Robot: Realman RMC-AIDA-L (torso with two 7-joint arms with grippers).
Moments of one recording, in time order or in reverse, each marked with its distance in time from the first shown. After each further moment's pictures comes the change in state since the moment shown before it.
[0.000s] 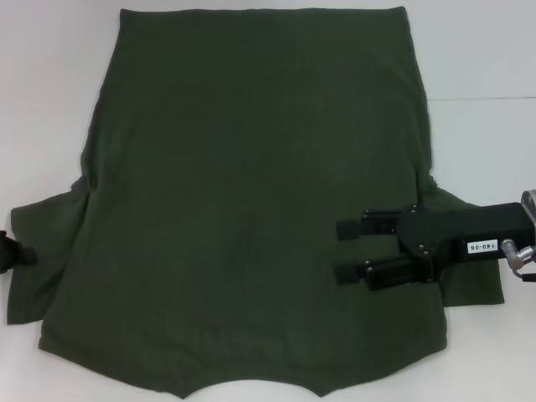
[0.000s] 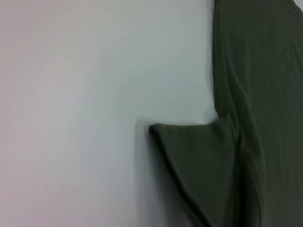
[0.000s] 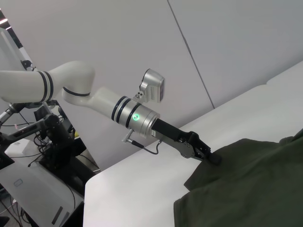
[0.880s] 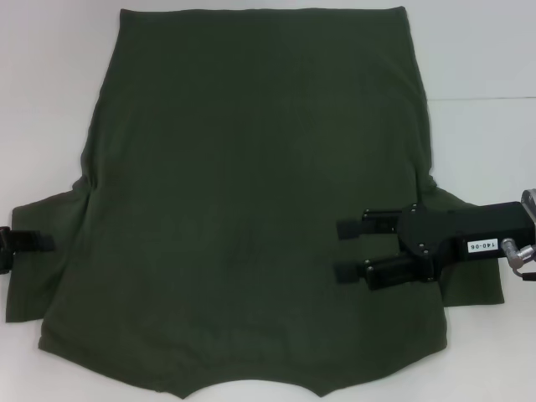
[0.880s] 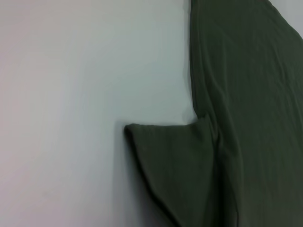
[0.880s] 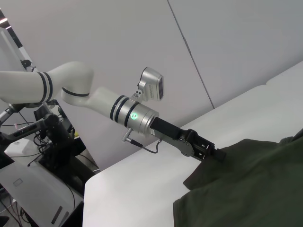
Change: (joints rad) left arm 0.004 -0.004 -0.013 0.006 -0.029 0.033 0.045; right arm 0.001 -0.001 0.000 0.000 0.000 0.001 0.000
